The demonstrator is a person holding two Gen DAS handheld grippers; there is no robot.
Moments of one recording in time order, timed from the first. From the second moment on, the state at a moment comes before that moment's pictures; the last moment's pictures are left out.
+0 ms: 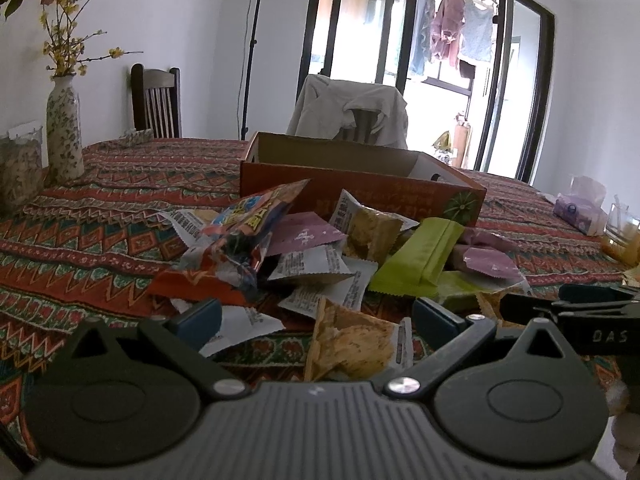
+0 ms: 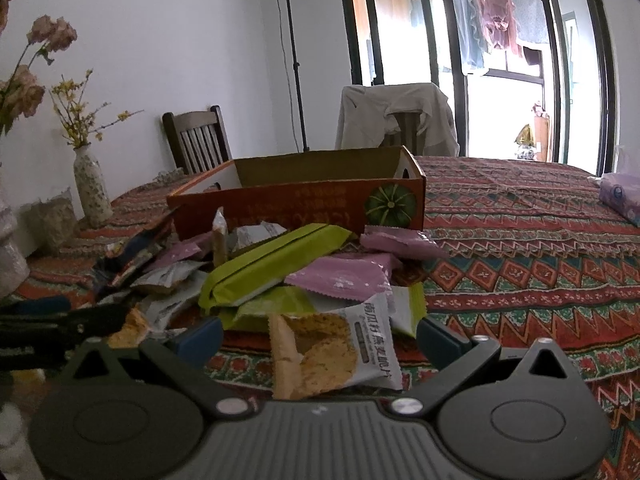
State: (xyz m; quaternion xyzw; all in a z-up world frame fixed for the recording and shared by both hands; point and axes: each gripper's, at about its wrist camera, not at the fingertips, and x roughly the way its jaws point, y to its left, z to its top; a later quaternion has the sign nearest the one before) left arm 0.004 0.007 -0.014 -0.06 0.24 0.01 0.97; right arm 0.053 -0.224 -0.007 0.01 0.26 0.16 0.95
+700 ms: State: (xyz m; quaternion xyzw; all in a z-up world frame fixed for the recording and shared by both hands) left arm 0.005 0.005 -0.018 -0.06 0.25 0.01 0.97; right arm 0.061 -0.200 -0.029 -0.09 0.26 0.15 0.95
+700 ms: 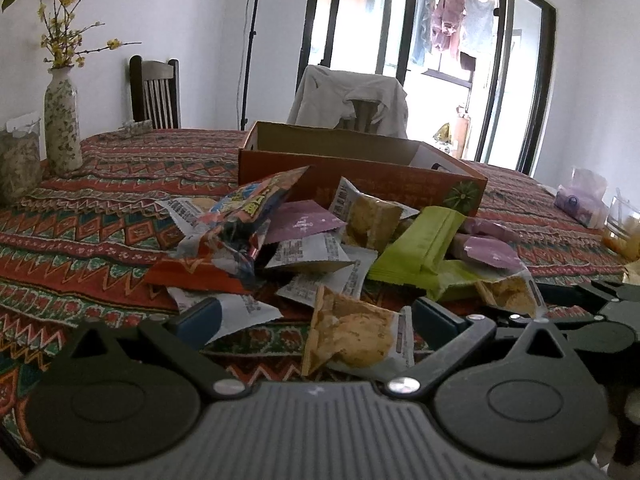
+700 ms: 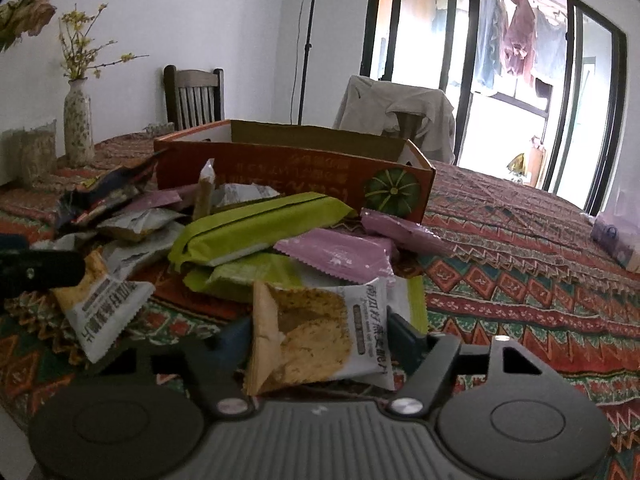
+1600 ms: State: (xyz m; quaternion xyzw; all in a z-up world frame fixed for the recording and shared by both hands) left arm 0.034 -0.033 -0.038 -0.01 0.31 0.01 0.95; right arm 0.036 -0.227 -0.014 -0.05 0.21 0.15 0.96
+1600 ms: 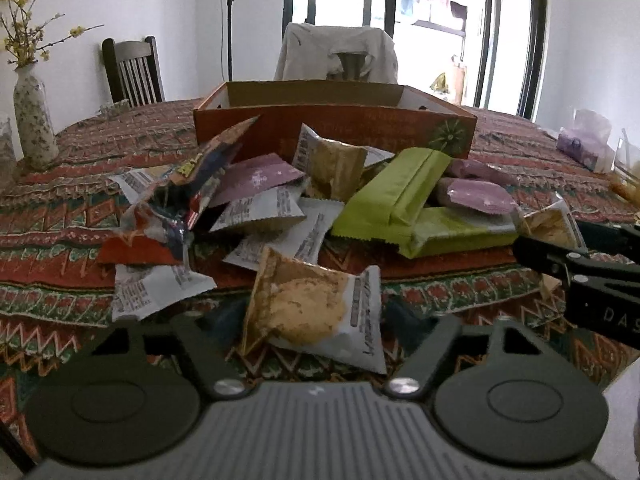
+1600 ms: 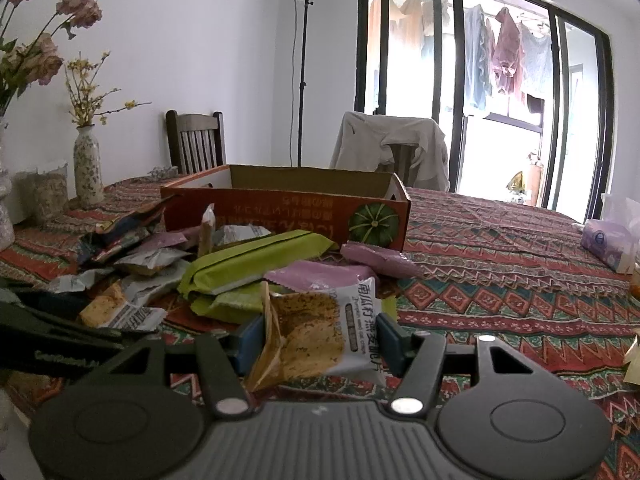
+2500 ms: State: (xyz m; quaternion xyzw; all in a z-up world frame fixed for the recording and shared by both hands) left arm 0.054 -0.025 0.059 -0.05 0.18 -0.03 0.98; right arm 0.071 -0.234 0.048 0.00 0.15 0.16 0.98
